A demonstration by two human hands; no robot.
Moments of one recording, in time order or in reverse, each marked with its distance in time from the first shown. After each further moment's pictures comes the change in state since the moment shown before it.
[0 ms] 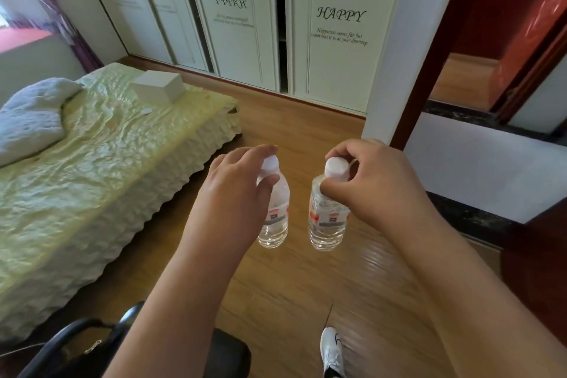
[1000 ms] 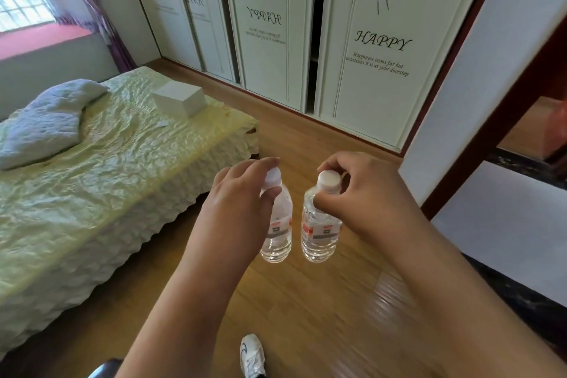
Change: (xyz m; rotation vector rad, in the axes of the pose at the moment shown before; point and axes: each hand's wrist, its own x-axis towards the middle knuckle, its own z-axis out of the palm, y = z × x) left_hand 0.207 -0.035 0.060 0.002 0.070 -0.109; right_hand 0.242 0.030 0.033 0.033 -0.146 -0.129
